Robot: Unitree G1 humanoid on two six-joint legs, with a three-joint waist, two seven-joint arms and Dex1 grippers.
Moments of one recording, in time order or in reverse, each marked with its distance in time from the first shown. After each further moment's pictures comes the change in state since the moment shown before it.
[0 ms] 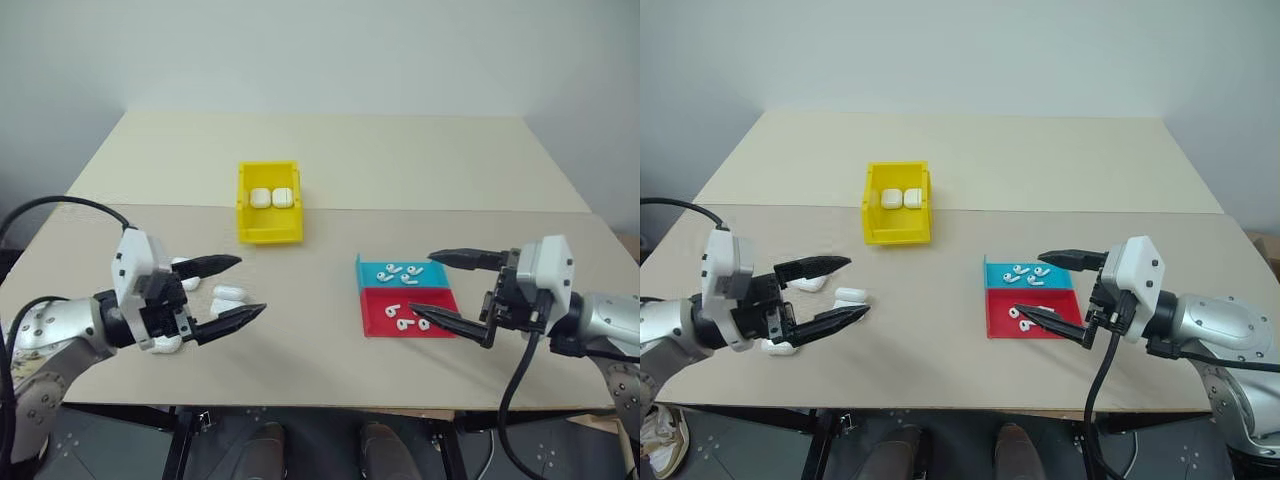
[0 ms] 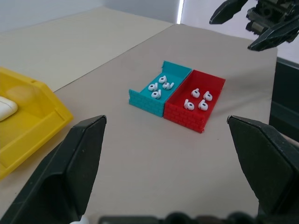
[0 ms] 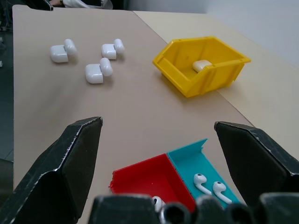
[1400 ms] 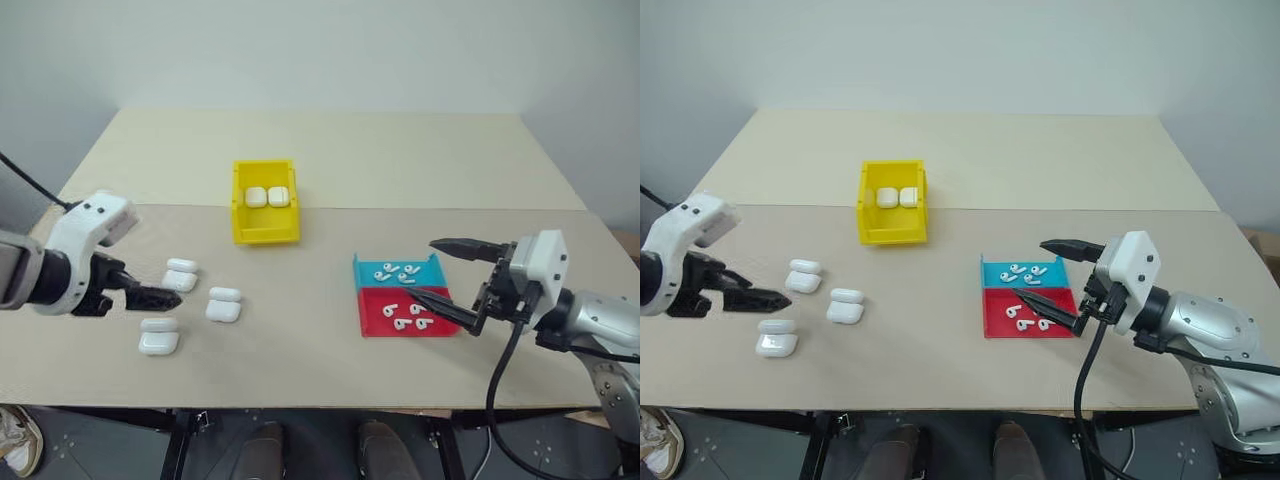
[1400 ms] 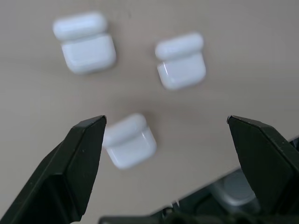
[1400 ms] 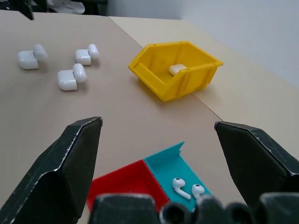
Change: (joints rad) left arm -0.447 0.748 -0.279 0.412 -0.872 0.876 0.827; right arm -0.035 0.043 0.045 0.020 -0.039 -0.040 -0.100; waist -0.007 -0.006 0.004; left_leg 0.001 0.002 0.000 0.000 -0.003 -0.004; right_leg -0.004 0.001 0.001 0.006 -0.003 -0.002
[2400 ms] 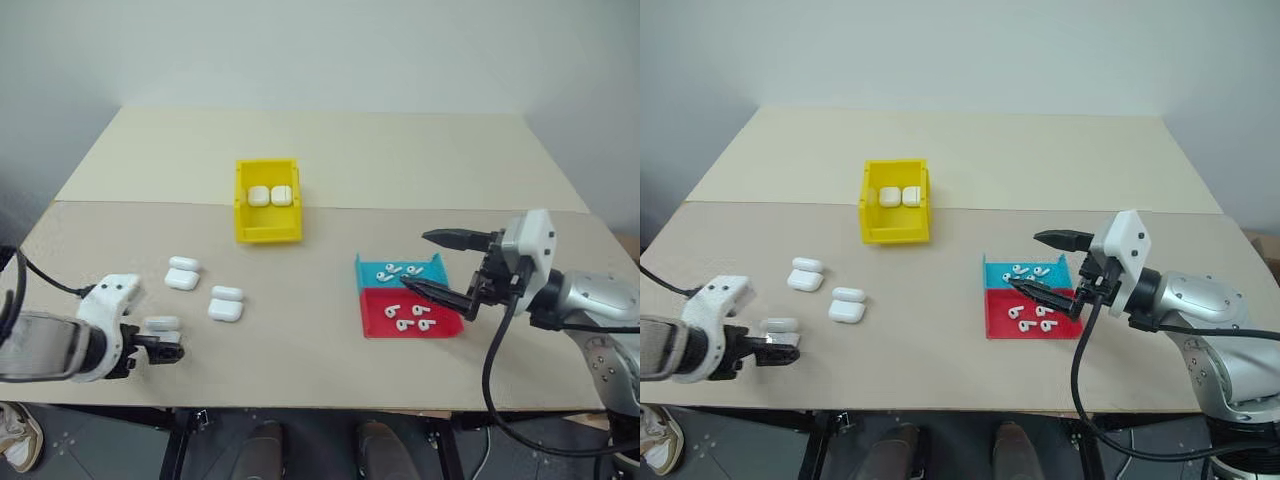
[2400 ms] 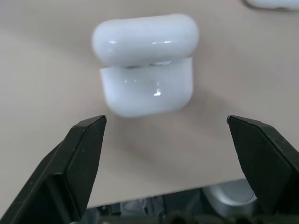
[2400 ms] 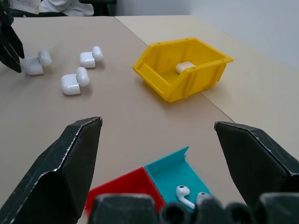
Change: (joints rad) left arm 0.505 -0.144 0.027 -0.111 -0.186 -0.464 0.509; right arm -0.135 -0.006 0.036 0.089 0.024 0.089 0.050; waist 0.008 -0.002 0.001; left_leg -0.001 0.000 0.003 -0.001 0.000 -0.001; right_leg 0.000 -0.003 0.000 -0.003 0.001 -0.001
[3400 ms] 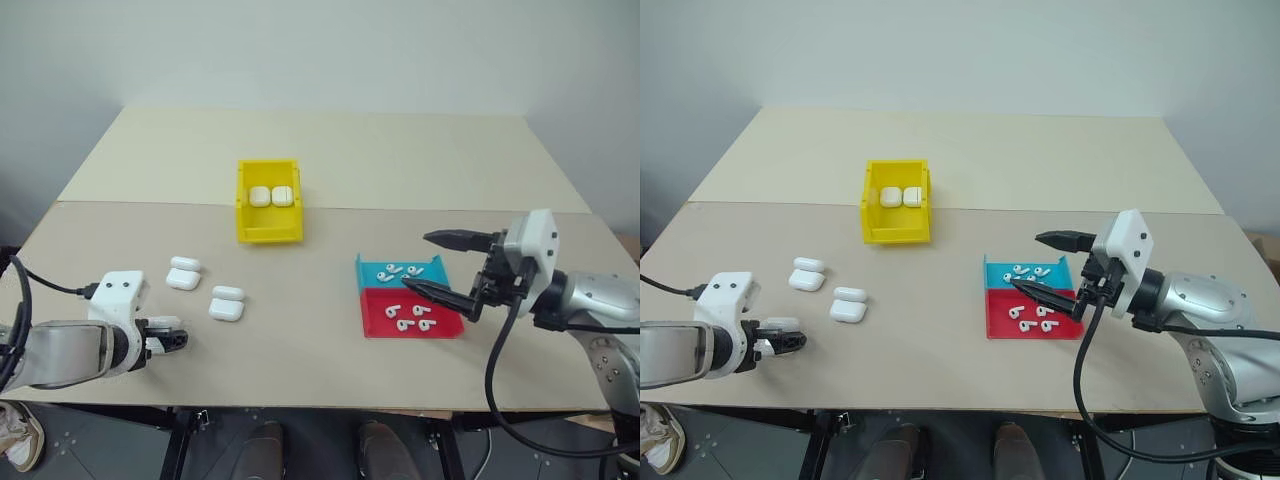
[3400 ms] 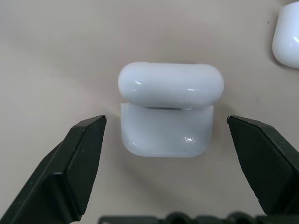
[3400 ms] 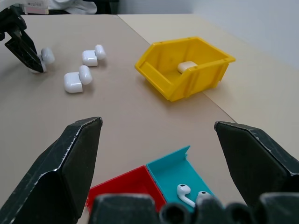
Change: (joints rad) left arm -0.035 -0.177 0.004 -0.035 -0.001 -0.023 0.290; right arm 0.015 -0.017 -0.007 -0.002 0.007 0.001 -0.001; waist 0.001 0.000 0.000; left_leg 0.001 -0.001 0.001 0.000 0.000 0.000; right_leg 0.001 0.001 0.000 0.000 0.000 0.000
